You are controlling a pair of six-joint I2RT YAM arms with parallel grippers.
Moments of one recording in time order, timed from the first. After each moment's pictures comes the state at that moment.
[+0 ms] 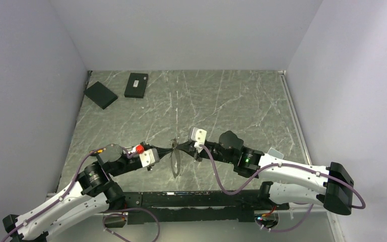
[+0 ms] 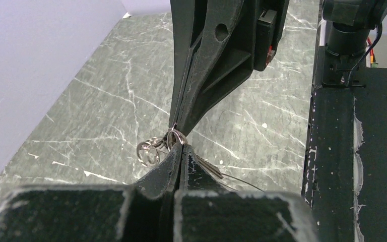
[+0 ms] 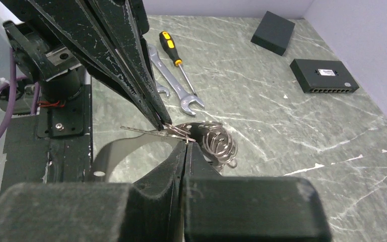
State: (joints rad) left arm -0.91 0.44 0.52 -0.13 0.28 0.32; right arm 1.11 1.05 0.66 0.31 -0.18 -0.20
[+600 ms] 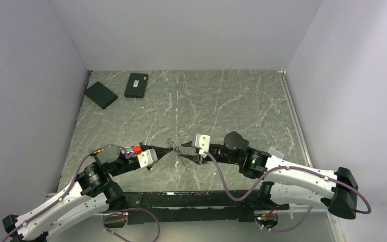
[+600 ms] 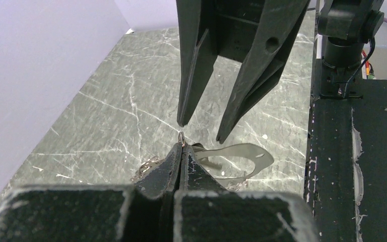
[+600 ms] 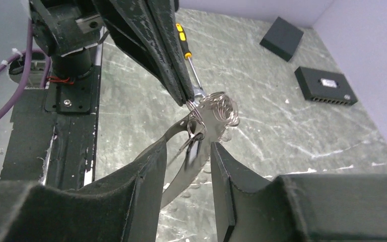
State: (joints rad) left arm -0.91 0.44 0.52 -0.09 0.30 0.32; right arm 1.11 0.99 0.66 0.20 -0.26 -0.29
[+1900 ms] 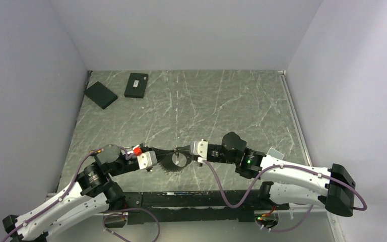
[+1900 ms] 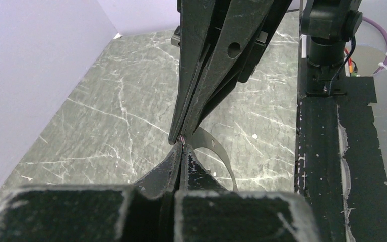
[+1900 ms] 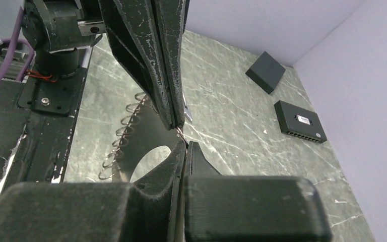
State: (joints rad) left arm -0.91 0.44 0.52 -0.09 0.35 0.32; right arm 1.11 1.02 0.63 0.34 -0.33 -0.47
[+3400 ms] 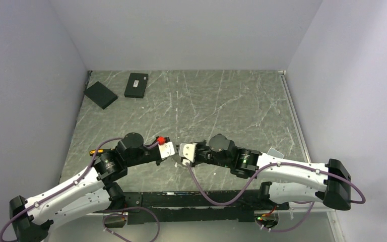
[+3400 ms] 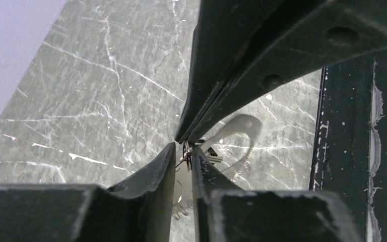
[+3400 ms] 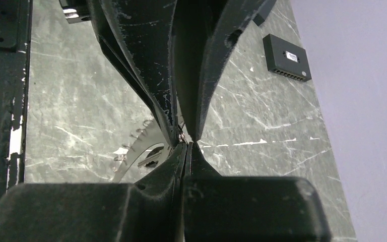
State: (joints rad) left arm -0.91 0.71 0.61 -0.17 0.27 0.37; right arm 1.20 1.08 0.74 0.06 -0.03 -0.58
